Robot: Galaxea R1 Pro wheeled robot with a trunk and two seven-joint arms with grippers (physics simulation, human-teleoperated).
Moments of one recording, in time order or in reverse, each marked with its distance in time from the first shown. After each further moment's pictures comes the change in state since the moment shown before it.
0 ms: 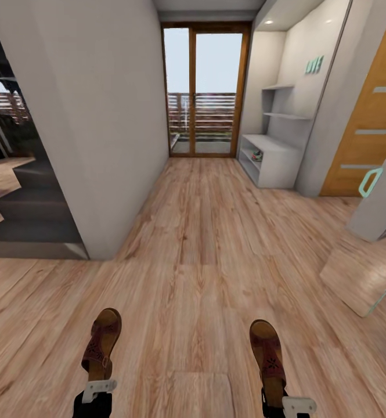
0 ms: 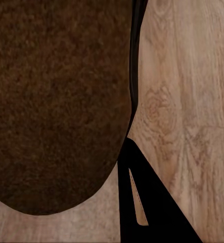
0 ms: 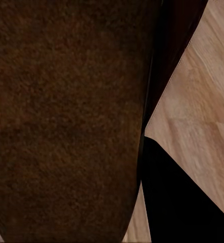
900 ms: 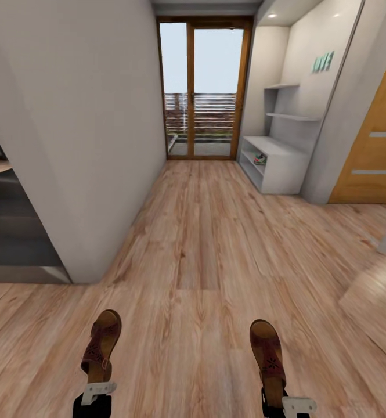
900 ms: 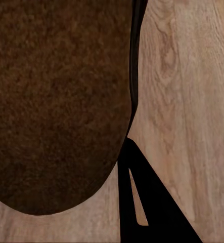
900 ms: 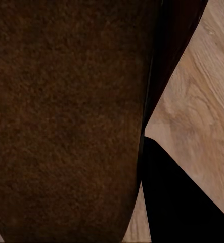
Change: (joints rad) left arm 0.008 0.000 0.000 -0.001 0.000 -0.001 0.000; right arm 0.000 0.000 0.000 0.000 -0.001 0.000 0.000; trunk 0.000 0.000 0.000
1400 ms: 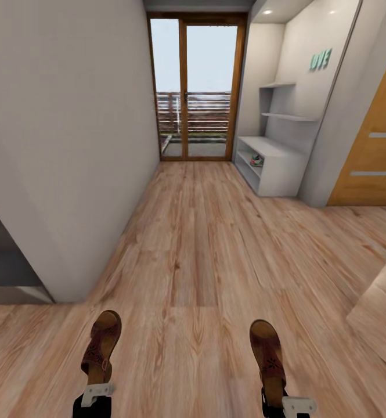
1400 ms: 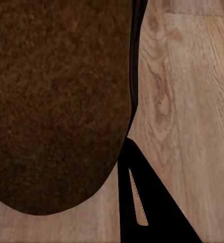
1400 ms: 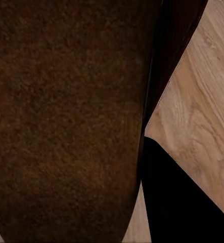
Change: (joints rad) left arm 0.007 -0.001 -0.001 0.001 0.000 -0.020 0.000; right arm 0.000 0.000 -0.001 0.000 0.001 0.000 0.000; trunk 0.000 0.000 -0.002
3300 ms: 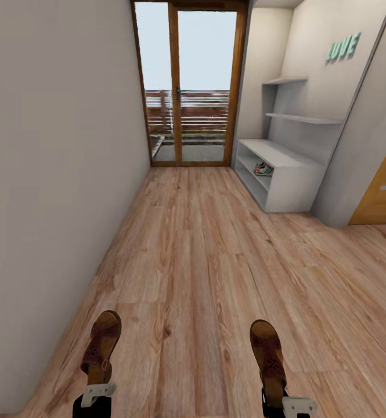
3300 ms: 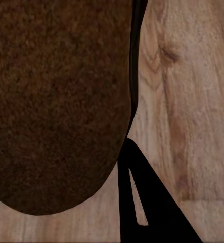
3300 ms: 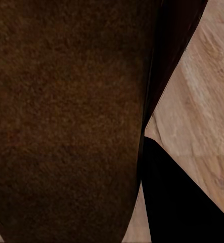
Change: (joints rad) left arm 0.001 0.000 0.000 0.000 0.000 0.000 0.000; right arm 0.000 0.000 -0.001 0.001 -0.001 0.000 0.000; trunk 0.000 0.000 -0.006
